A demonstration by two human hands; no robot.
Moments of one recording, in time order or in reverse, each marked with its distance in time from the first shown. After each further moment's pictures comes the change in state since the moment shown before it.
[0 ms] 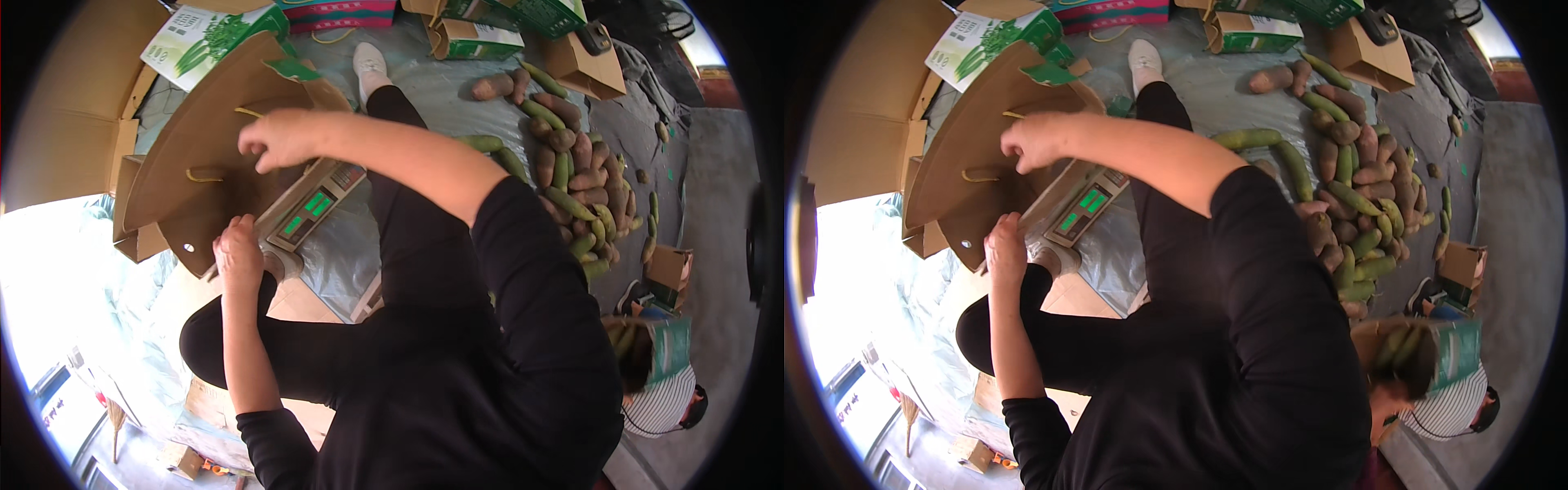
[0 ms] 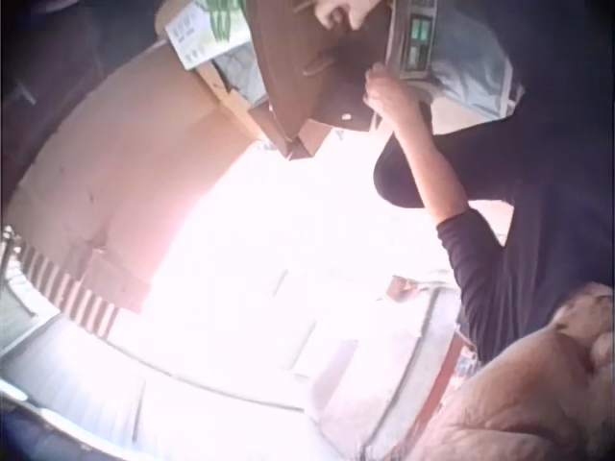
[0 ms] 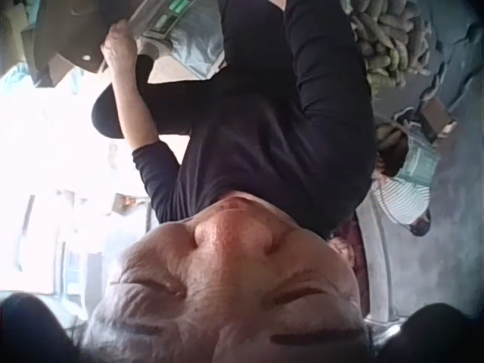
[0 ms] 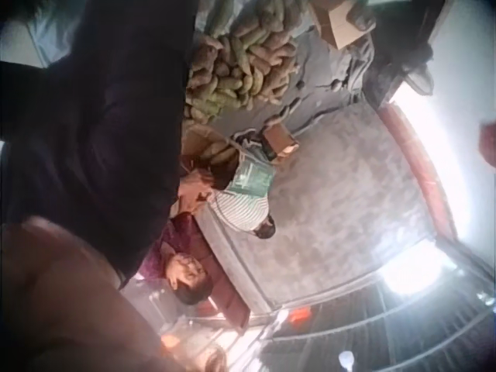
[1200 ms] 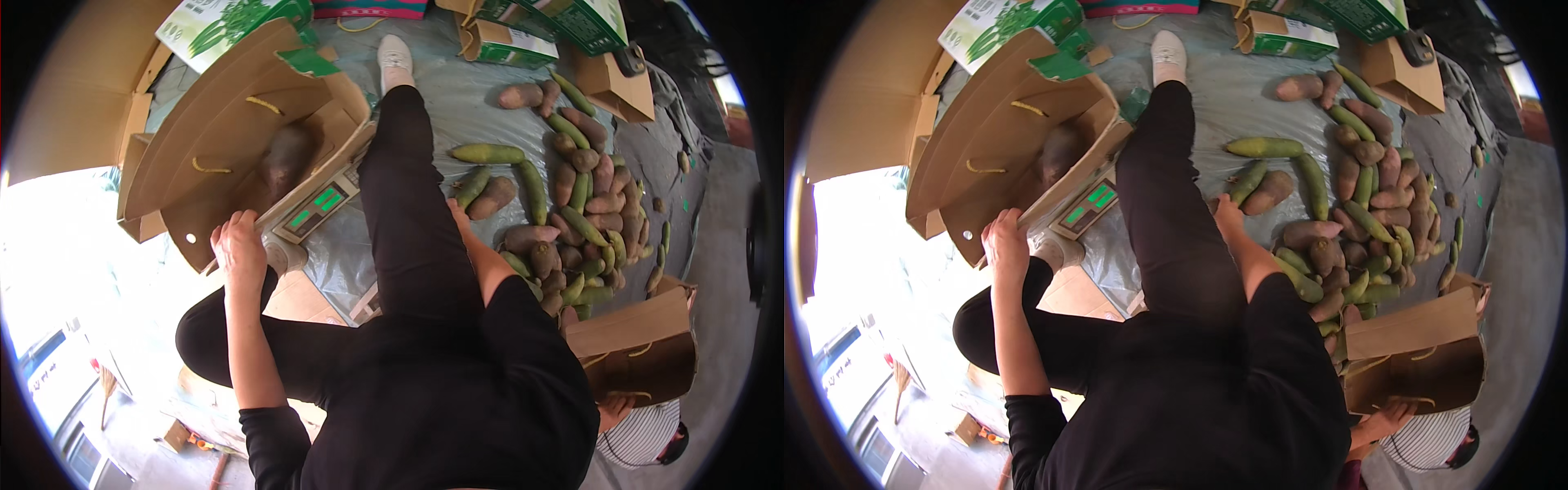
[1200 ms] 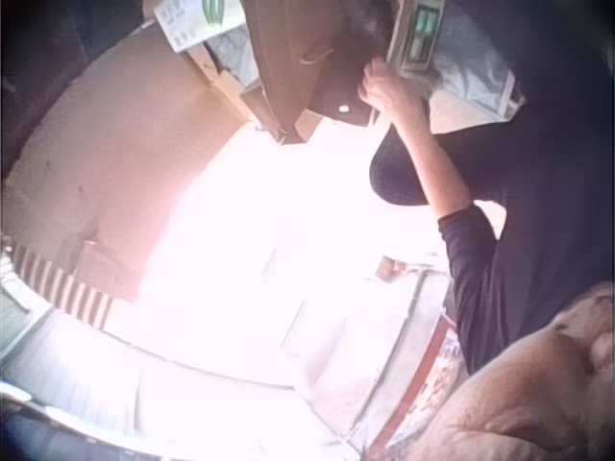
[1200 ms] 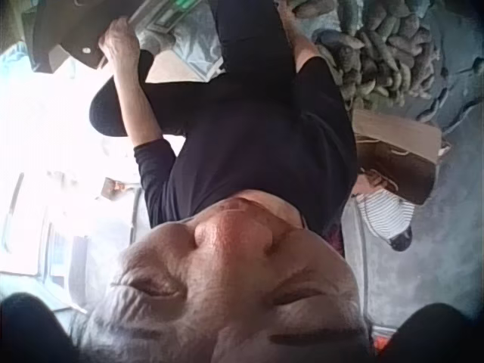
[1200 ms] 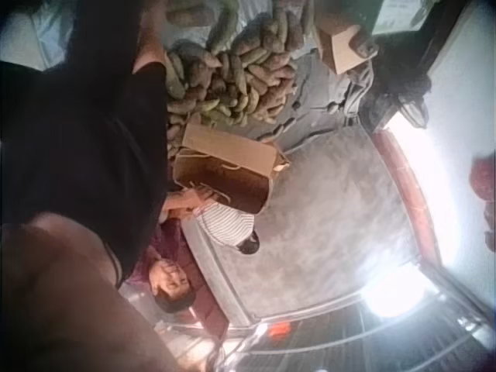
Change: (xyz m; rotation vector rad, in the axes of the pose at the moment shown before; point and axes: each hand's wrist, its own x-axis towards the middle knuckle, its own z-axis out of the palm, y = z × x) left_hand 0.004 0.009 0.002 0.021 0.026 -0.108; right_hand -0.312 0.193 0.212 0.055 0.273 1.312
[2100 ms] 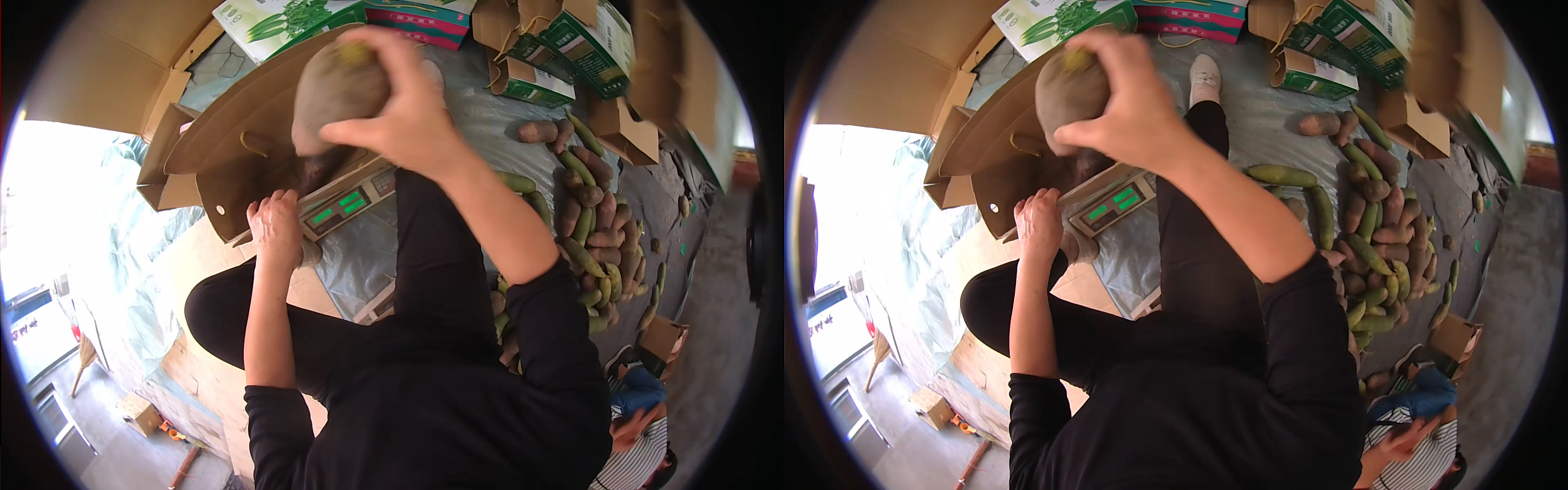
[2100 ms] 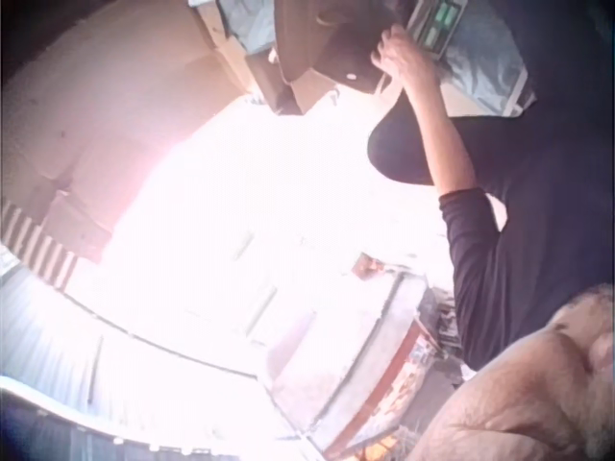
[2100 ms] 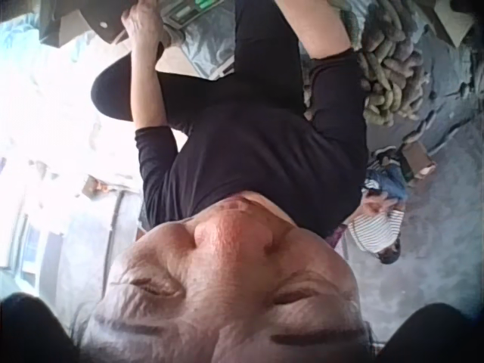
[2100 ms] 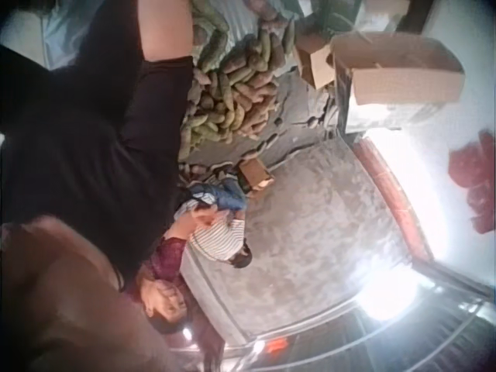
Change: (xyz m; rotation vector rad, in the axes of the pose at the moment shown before) left_hand -0.007 0.000 0.001 0.039 0.067 0.015; right_hand -0.156 -0.361 -0.229 0.496 0.339 -1.322
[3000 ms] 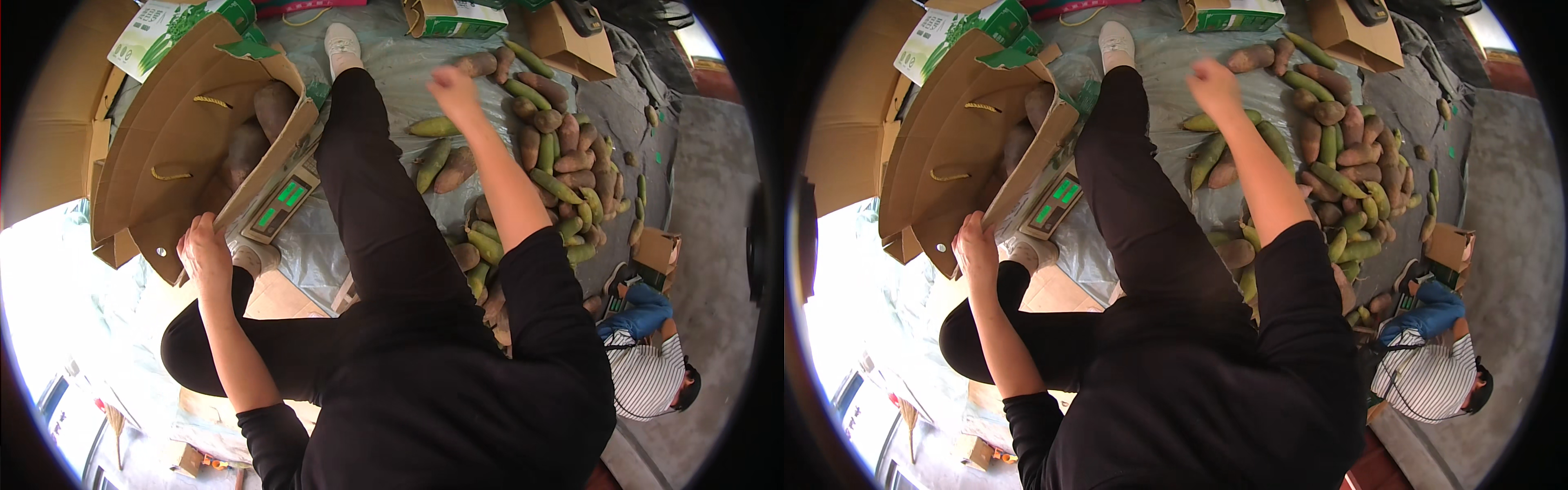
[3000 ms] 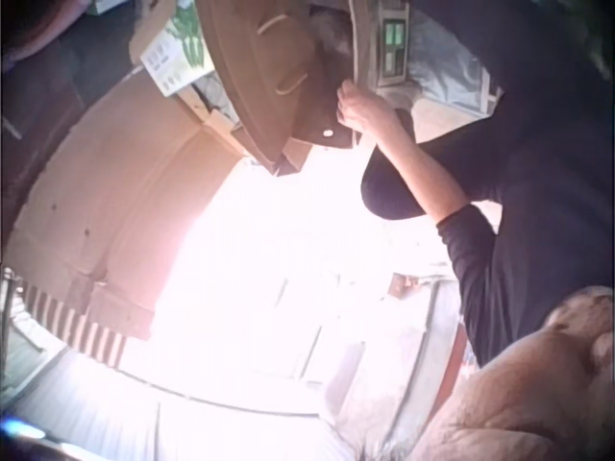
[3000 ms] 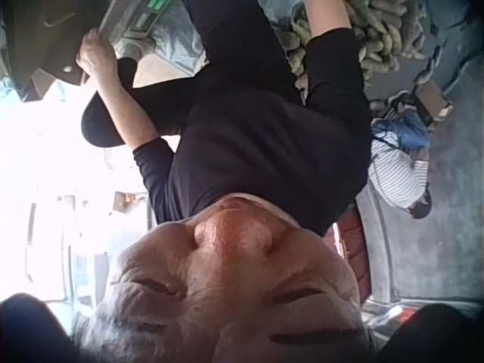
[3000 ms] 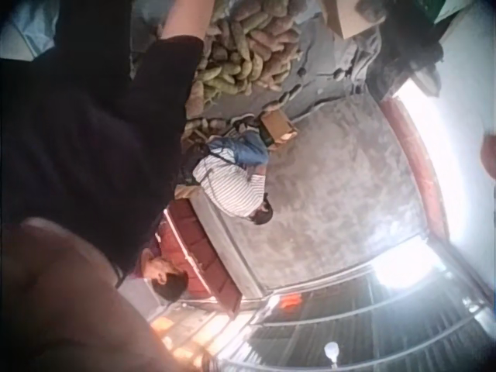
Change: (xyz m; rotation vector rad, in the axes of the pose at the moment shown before) left_hand 0.005 0.000 -0.005 -0.013 -0.046 -0.027; right_hand -0.155 0.212 -0.125 -0.468 0.154 0.754
